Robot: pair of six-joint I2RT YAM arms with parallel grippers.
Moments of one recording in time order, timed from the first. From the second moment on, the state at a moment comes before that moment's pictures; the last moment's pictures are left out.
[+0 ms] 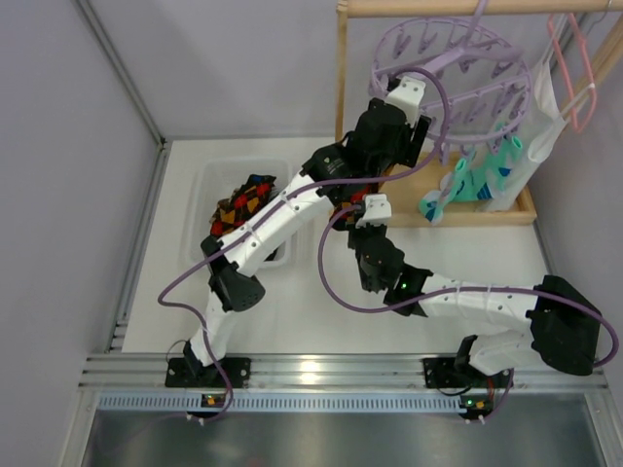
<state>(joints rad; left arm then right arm) -0.95 2.11 2.48 -0.61 -0.41 -0.12 1.08 1.31 0.74 0.56 0.96 0.02</state>
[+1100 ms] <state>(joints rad) -0.95 1.99 2.23 -0.53 -0.48 -0.12 1.08 1.01 0.41 0.51 0.71 0.13</state>
